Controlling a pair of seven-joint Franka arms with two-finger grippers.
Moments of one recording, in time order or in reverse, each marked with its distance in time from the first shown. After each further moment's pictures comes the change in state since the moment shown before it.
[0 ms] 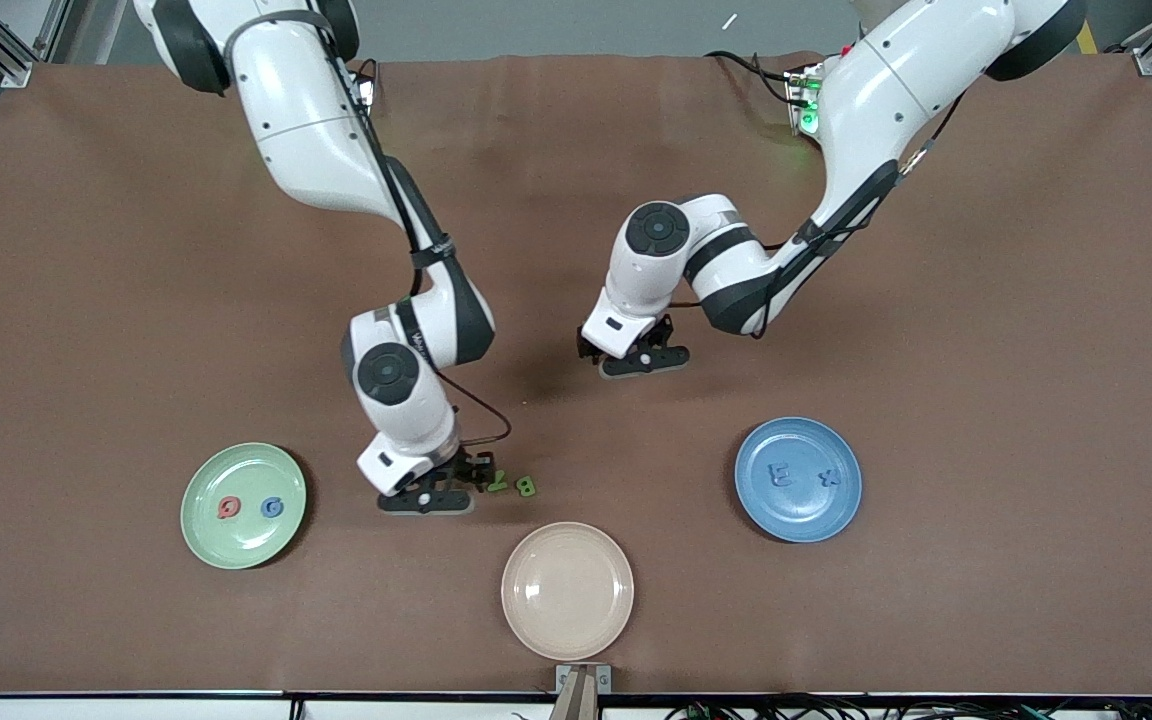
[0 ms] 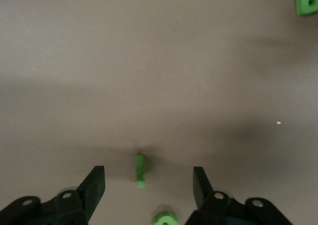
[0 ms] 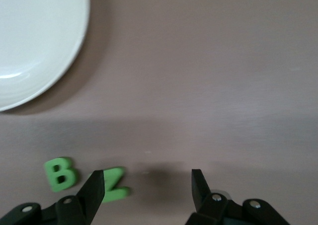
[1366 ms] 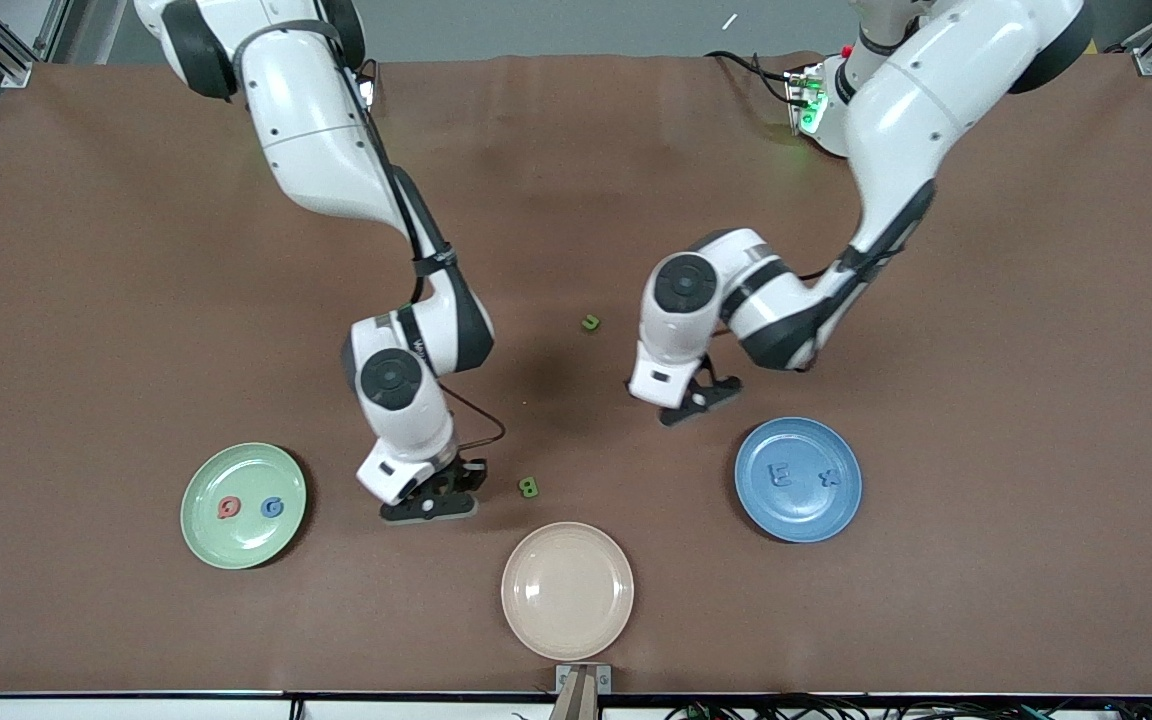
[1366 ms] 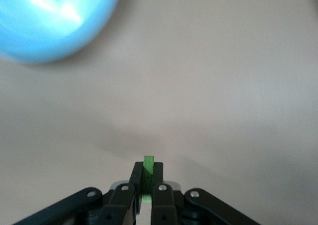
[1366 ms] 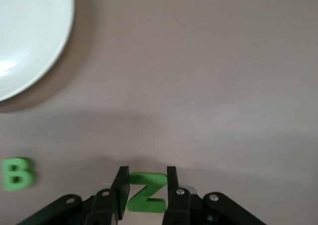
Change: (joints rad) left arm 0.121 -0.029 0.028 0.107 0.001 -0.209 -0.051; right arm -0.044 -0.030 -0.065 0.036 -0.005 -0.103 -0.256
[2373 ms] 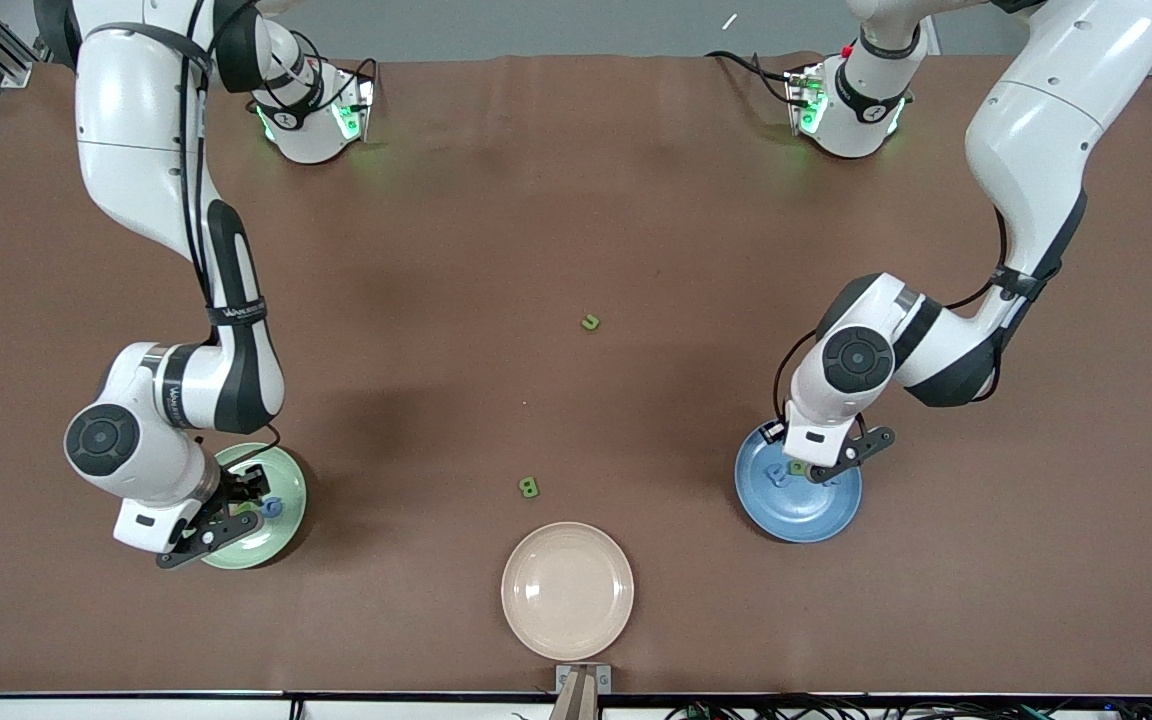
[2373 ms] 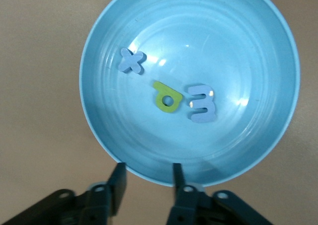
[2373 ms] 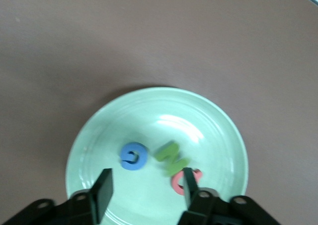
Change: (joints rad) left arm 0.247 -0.010 -0.002 -0.062 -0.001 -0.043 0.187; right arm -0.283 -0.080 -0.057 -0.093 0.013 -0.123 -0.660
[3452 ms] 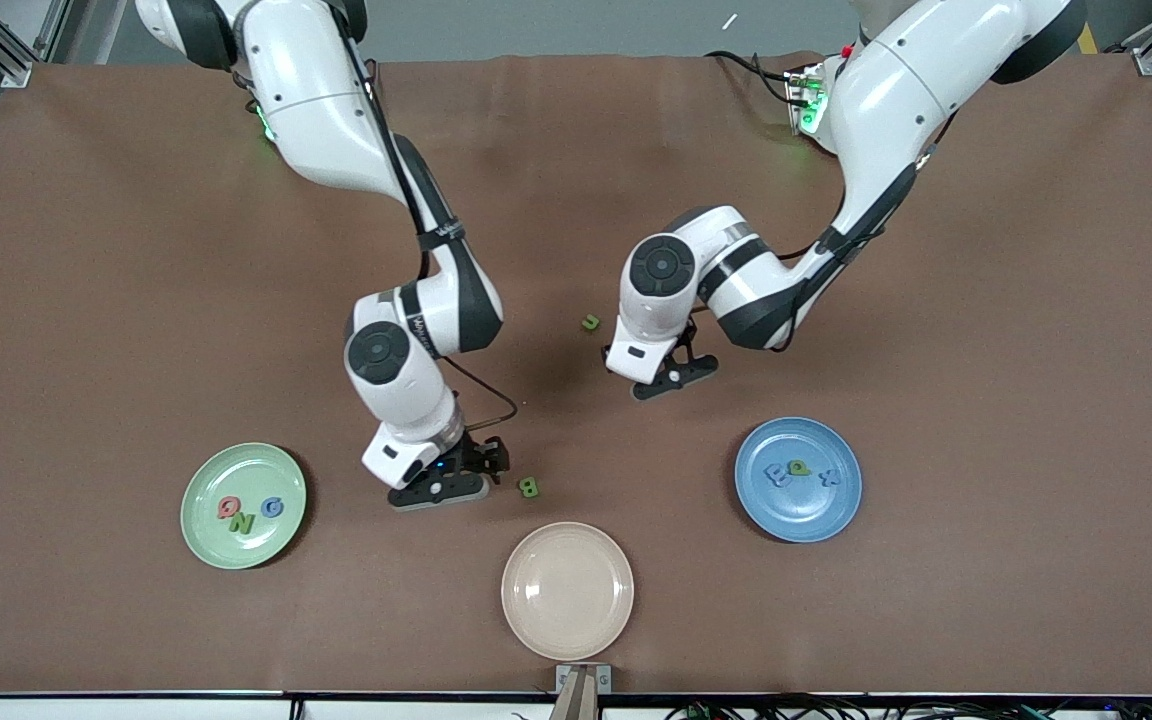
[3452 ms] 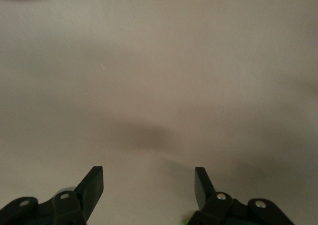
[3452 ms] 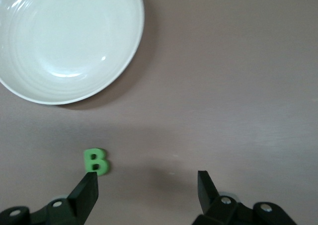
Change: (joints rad) left arm -0.366 0.034 -0.019 0.037 -0.107 0.023 -0.201; right arm 0.423 0.074 0.026 0.011 0.180 0.277 0.703
